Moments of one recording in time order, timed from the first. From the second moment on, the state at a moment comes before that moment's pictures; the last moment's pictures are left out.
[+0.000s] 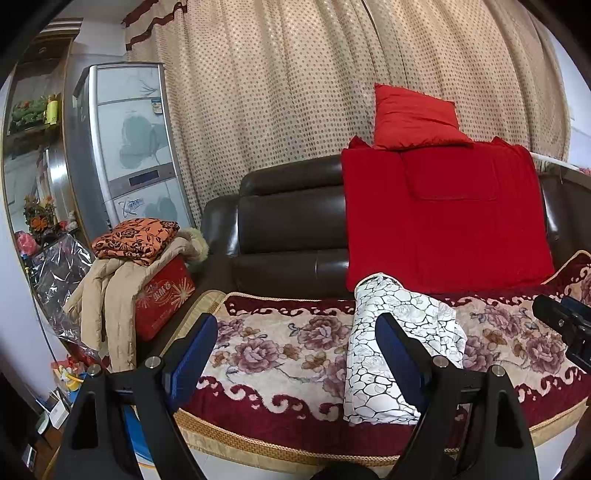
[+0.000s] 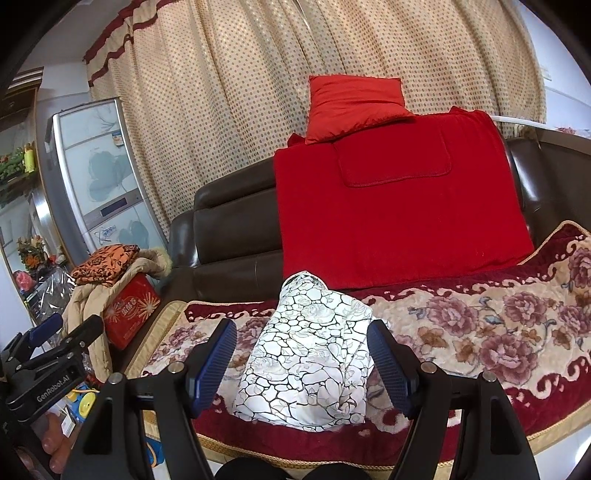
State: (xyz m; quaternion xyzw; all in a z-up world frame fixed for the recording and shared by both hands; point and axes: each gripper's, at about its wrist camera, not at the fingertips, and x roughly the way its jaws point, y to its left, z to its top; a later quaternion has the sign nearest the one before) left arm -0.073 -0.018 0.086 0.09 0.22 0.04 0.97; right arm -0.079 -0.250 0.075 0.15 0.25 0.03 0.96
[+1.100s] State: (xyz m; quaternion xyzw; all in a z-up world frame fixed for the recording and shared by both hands) left arm -0.105 -0.011 0.108 0.07 0.19 0.05 0.98; right arm -0.098 -0.241 0.093 0.14 0.23 0.05 0.96
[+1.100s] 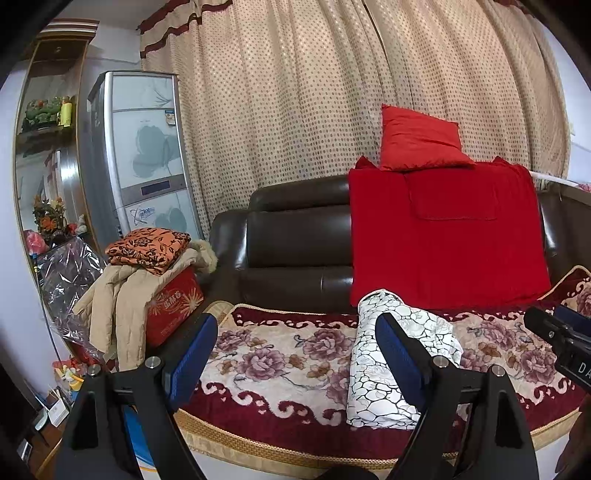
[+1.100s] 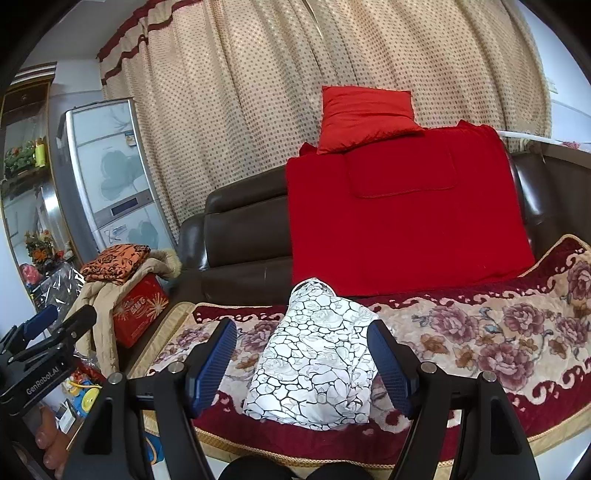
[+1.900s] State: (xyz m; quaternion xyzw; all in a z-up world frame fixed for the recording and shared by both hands) left arm -0.169 -0.005 0.134 0.06 0.13 0.05 0.99; right arm -0.153 -0.229 0.124 0.12 0.19 0.05 0.97
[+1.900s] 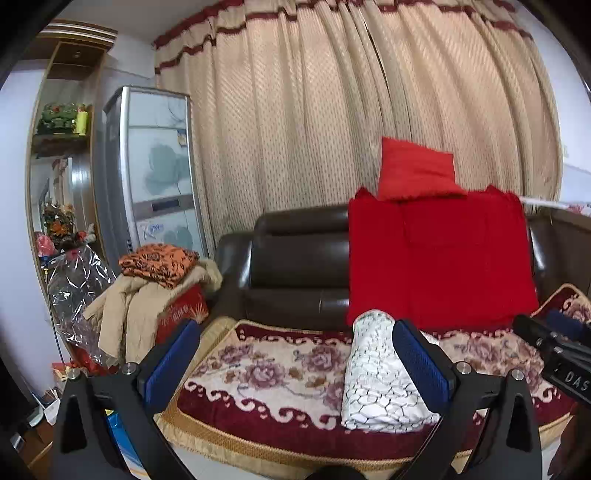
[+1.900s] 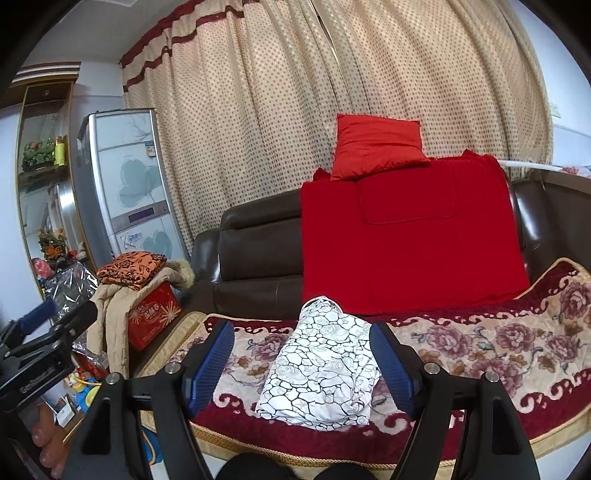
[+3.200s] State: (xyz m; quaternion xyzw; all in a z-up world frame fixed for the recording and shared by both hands) left arm -0.104 0.000 0.113 0.05 0.18 0.04 0.98; right arm -0.087 -0.219 0.096 0.11 0.25 0.05 0.96
